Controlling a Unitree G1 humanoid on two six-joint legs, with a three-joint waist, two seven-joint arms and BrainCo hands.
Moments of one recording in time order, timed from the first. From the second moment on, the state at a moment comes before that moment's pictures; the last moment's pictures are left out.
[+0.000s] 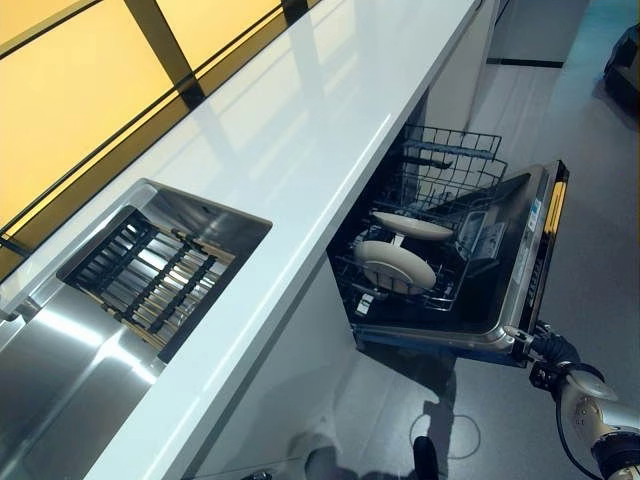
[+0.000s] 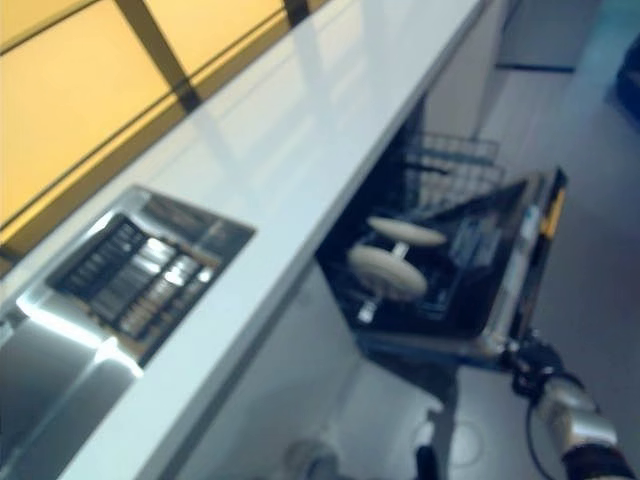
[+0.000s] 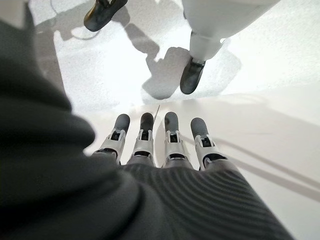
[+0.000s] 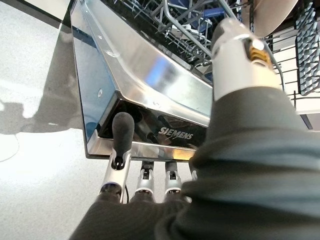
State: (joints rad) left arm -0.17 0.29 -0.47 0.97 0.07 0.02 -0.13; right arm -0.39 -0.72 -0.01 0.67 0.73 0.16 -0.07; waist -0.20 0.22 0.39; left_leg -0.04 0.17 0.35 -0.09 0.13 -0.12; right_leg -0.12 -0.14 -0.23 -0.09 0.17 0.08
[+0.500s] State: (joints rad) left arm -0.12 0.28 -0.45 0.99 0.08 0.03 -0.13; right arm -0.39 -0.68 0.09 0.59 0.73 0.18 -0.06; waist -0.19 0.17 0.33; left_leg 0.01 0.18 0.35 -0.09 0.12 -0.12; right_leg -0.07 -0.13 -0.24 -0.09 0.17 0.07
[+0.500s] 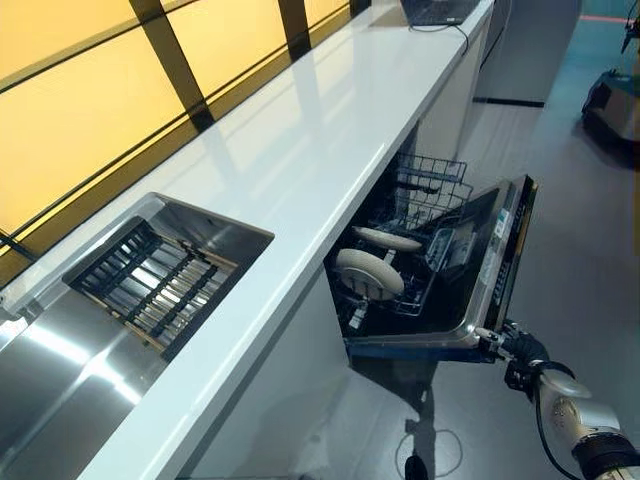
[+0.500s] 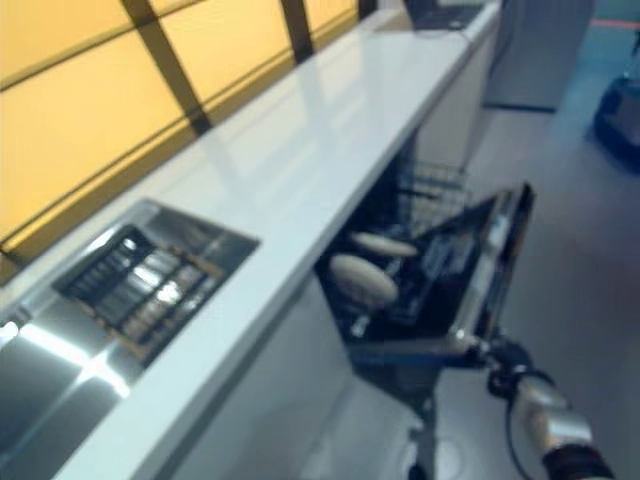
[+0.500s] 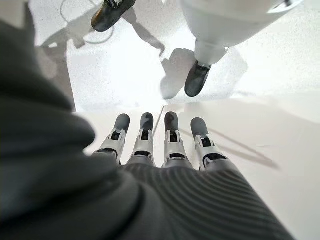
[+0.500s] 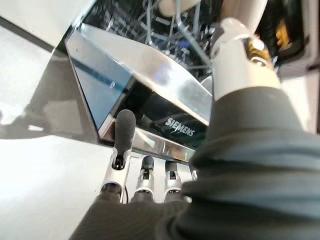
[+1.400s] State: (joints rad) left arm -0.04 0.29 -0.44 1.05 0.10 0.02 -0.13; right arm -0.37 -0.50 0.22 0.40 0.72 0.16 0.10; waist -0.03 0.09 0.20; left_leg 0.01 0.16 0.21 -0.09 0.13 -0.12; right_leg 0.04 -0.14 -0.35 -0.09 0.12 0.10
